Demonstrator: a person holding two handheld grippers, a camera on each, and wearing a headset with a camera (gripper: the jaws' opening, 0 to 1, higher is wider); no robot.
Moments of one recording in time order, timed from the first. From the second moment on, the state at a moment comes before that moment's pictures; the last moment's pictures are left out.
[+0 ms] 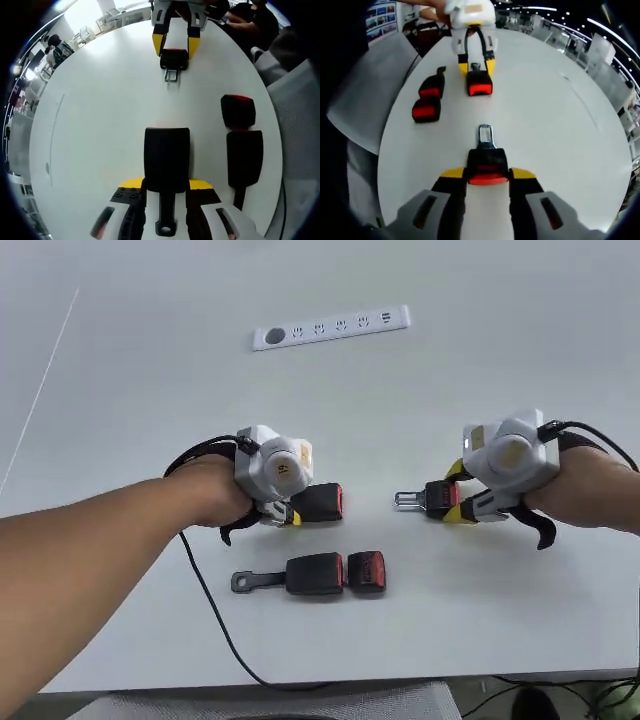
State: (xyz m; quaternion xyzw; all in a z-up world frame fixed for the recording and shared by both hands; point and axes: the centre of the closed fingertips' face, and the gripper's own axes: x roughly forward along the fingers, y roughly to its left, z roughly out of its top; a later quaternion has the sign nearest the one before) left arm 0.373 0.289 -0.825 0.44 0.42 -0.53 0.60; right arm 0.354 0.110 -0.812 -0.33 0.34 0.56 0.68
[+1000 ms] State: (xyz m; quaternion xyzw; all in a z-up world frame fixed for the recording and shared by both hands) left arm 0.370 0.289 -0.827 0.45 0.42 -0.53 0.59; right arm 0.360 0.181 -0.812 -0.32 0.33 0.58 0.68
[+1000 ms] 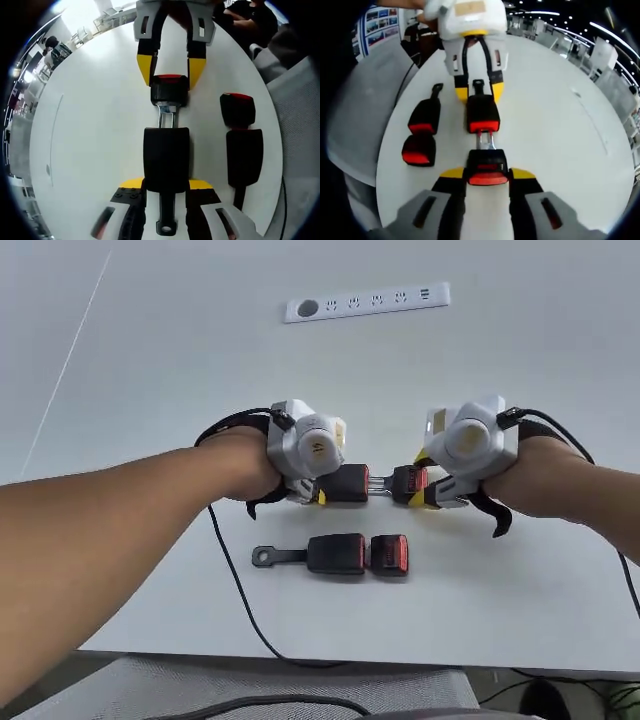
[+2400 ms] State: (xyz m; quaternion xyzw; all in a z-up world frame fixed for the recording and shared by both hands) left arm 0.371 0.289 -0.828 0.45 0.43 -0.52 0.58; right arm 0.368 0.212 -0.816 -0.33 0.31 0.59 0.67
